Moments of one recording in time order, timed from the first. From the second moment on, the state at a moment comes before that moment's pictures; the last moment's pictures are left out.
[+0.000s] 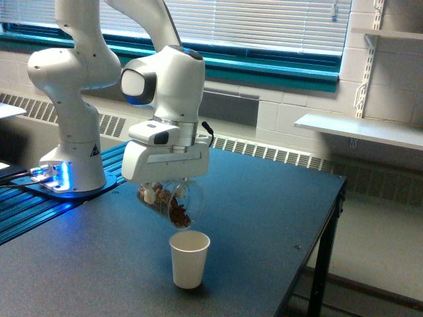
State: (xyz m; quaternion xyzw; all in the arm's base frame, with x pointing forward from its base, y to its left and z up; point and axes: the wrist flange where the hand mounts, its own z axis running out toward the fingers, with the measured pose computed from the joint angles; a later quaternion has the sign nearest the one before) arm 0.433 -0.202 0.257 0.86 -0.51 0.03 0.07
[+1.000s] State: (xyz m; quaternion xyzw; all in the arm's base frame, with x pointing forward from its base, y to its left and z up) arm 0.434 -0.196 0.252 0.86 -0.50 0.02 0.08
